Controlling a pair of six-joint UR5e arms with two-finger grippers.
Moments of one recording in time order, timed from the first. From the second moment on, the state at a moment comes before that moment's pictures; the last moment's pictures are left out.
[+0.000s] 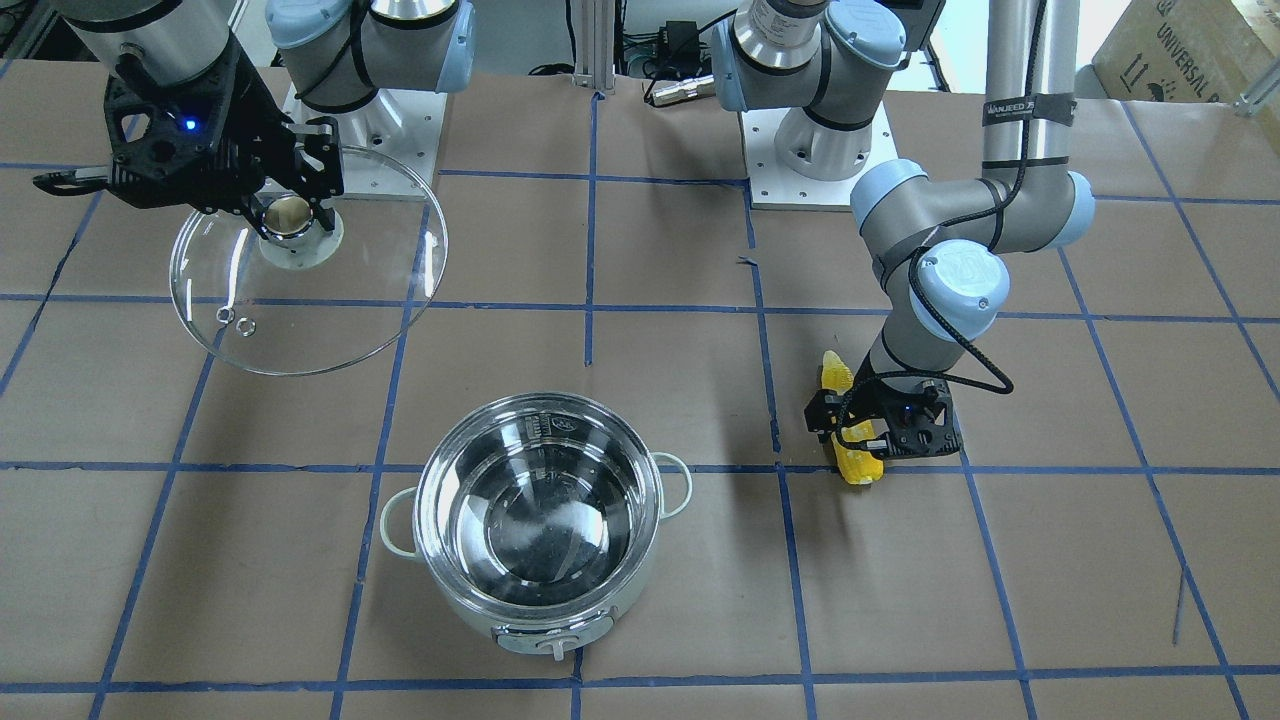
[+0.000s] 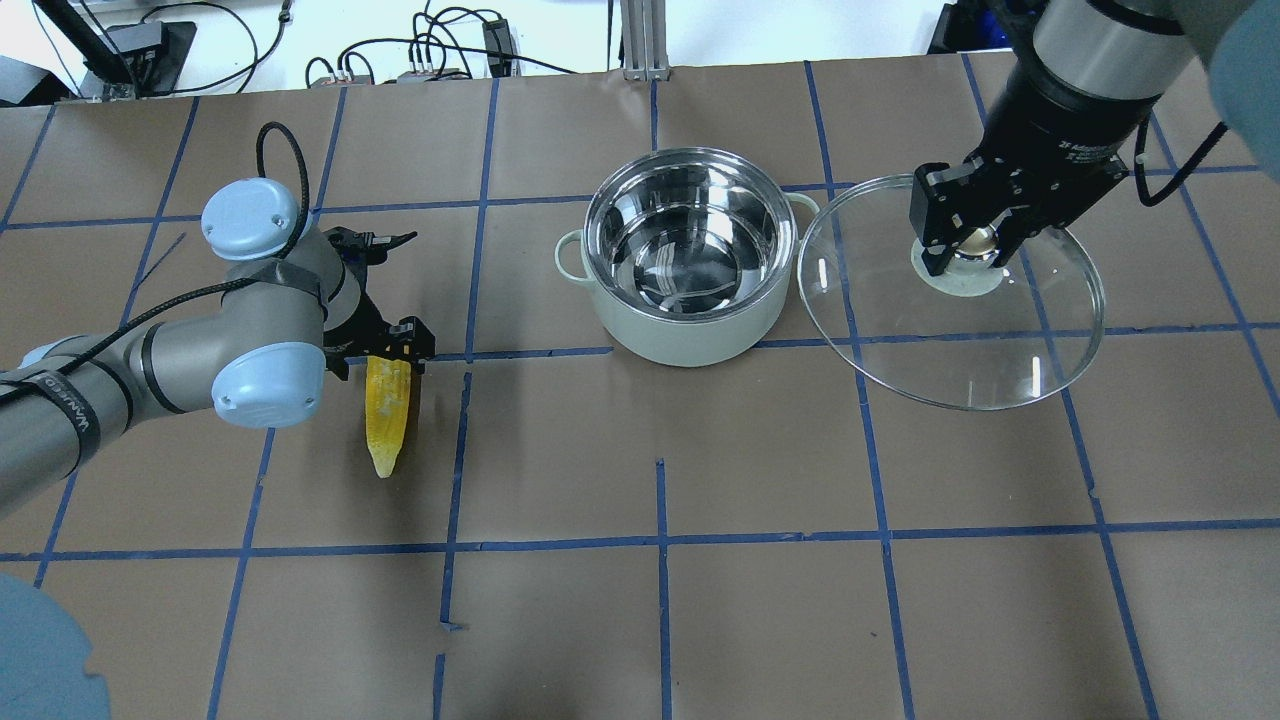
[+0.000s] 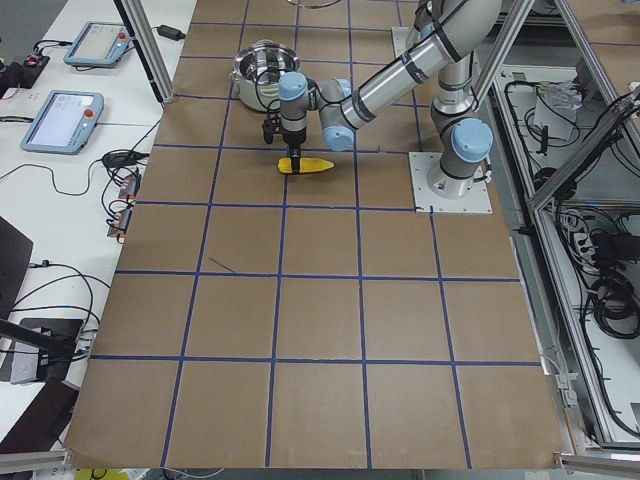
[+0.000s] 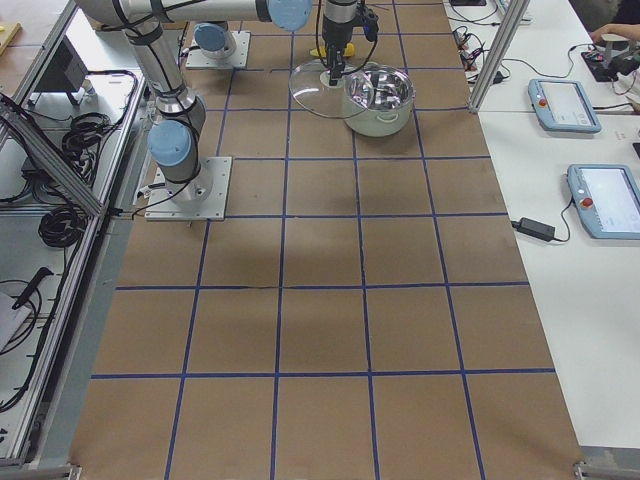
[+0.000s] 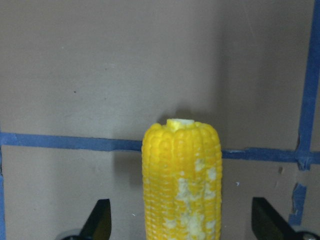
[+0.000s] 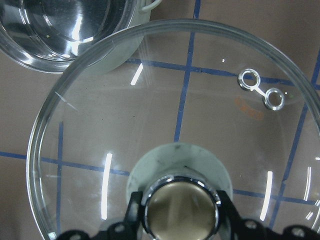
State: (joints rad) left arm -1.42 -1.88 -2.06 -0.76 1.61 0.08; right arm 1.53 -1.62 1.58 -1.47 -1.51 -0.20
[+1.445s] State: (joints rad) left arm -1.44 -1.81 -1.93 -0.89 1.63 0.01; right arm 1.53 -1.62 1.58 -1.46 -1.51 -0.20
